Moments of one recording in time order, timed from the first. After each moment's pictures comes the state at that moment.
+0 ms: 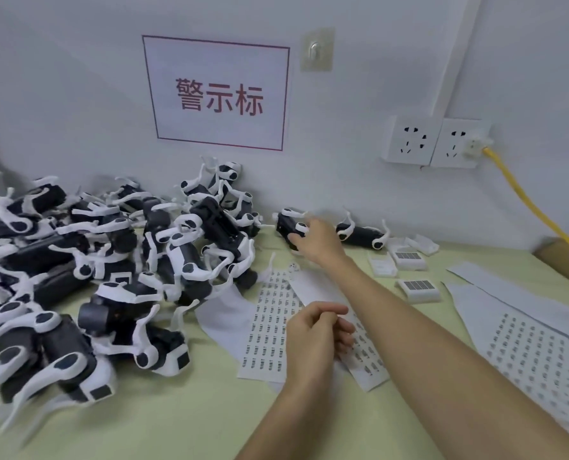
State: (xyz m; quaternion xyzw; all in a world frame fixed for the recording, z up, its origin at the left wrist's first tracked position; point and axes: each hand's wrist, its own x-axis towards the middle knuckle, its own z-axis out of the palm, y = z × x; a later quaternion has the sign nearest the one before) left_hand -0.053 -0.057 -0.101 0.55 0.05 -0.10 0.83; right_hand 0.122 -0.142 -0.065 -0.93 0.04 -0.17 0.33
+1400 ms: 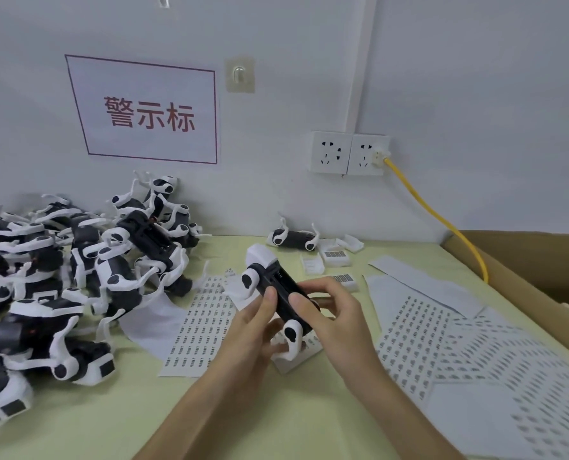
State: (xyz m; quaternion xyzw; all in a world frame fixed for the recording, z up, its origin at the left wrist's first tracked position) left_hand -0.079 -0.054 -0.079 0.53 -0.17 -0.19 0.80; right_hand -0.119 -0.190 -0.065 -0.74 0.02 -0.22 0.64
